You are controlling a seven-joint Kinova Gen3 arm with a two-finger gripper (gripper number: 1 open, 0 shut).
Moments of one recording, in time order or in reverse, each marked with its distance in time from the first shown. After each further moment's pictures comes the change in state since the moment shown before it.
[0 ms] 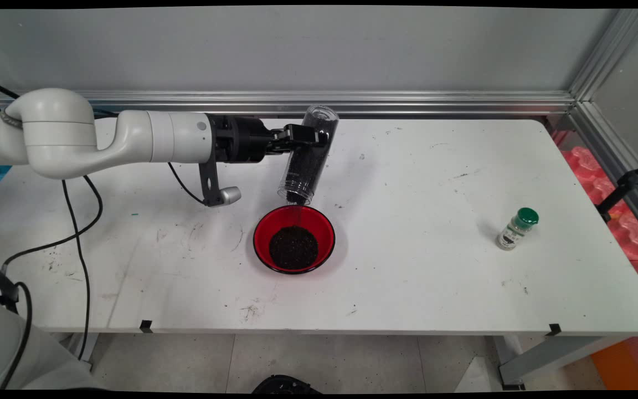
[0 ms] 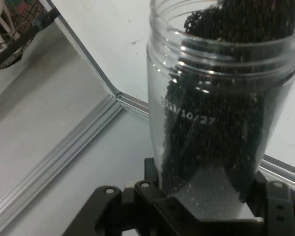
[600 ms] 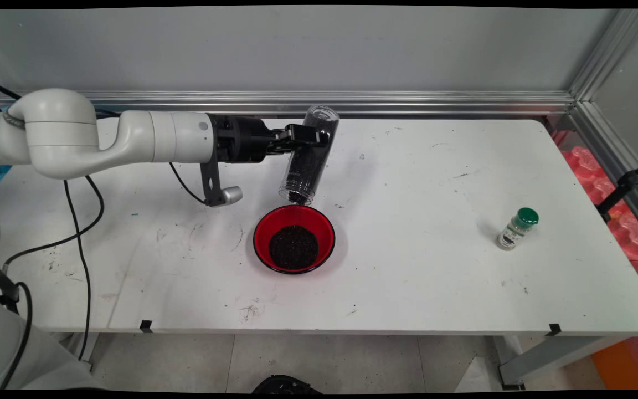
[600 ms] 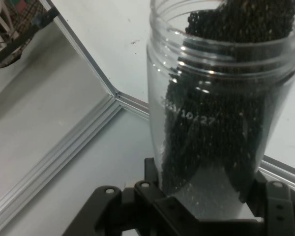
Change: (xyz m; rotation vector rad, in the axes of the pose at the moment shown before) arm 0.000 0.000 0.002 -0.002 -0.001 -0.005
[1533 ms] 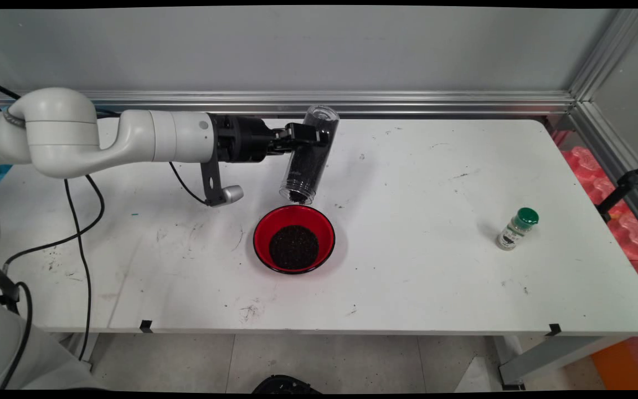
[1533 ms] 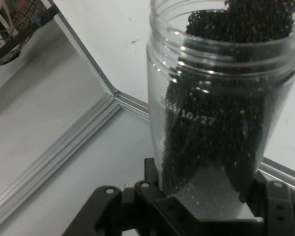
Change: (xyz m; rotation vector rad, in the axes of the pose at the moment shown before) arm -0.001 0.000 0.000 -0.002 0.000 -0.019
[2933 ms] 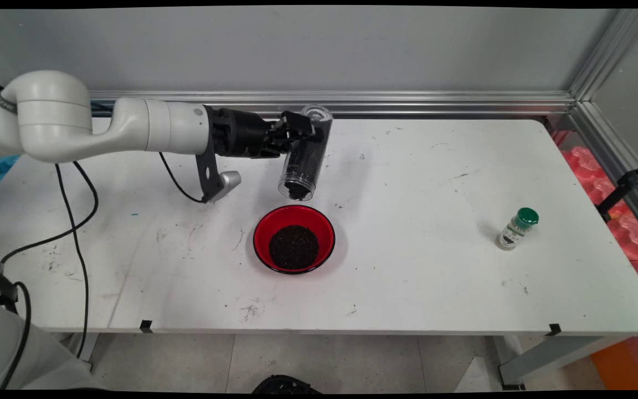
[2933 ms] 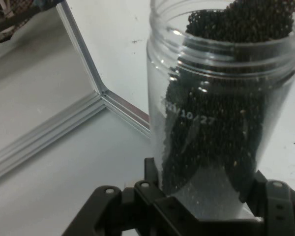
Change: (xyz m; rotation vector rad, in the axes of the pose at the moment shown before) arm -0.015 -0.001 -0.006 -0.028 0.037 -0.195
